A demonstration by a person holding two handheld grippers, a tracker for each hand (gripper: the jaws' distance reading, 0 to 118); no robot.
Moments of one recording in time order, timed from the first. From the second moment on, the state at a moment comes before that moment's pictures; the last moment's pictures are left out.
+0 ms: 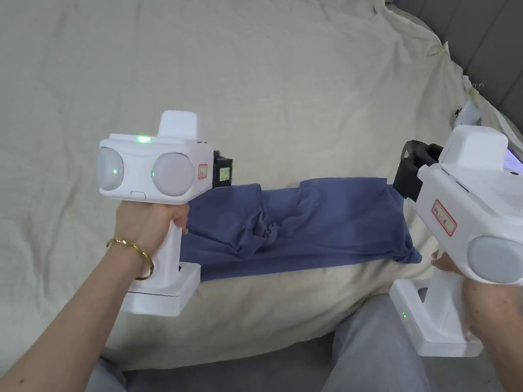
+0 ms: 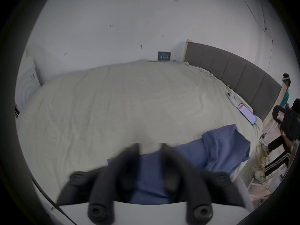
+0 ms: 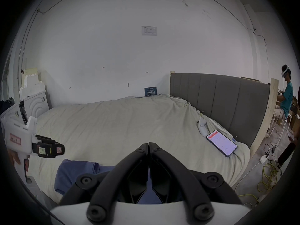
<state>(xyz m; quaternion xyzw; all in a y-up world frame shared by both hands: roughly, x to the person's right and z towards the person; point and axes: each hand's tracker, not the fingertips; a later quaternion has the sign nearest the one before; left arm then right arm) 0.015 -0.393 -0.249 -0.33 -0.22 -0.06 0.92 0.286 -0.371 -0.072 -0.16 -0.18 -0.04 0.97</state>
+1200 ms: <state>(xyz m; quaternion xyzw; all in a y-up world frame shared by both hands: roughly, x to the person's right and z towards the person) 0.032 -0.406 -0.227 -0.34 -0.33 0.04 0.88 0.299 -0.368 -0.058 -0.17 -0.18 -0.04 0.97</state>
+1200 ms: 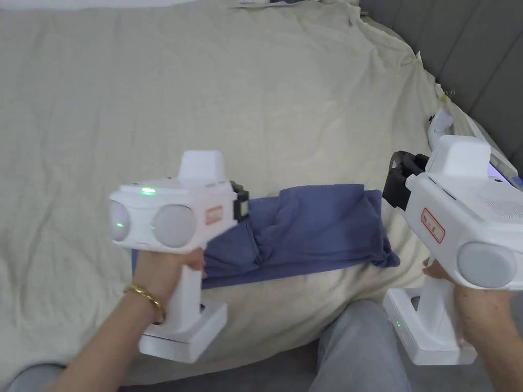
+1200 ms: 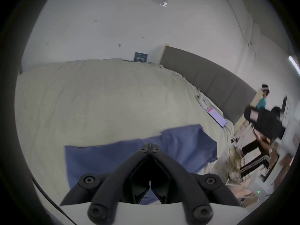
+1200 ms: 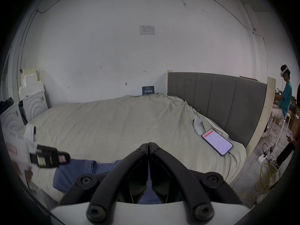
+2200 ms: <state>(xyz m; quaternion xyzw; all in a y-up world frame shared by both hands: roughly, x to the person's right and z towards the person) -0.104 -0.491 -0.312 -0.56 -0.31 0.21 0.74 0.287 -0.381 -0.075 -0.20 -0.17 -0.03 0.97</state>
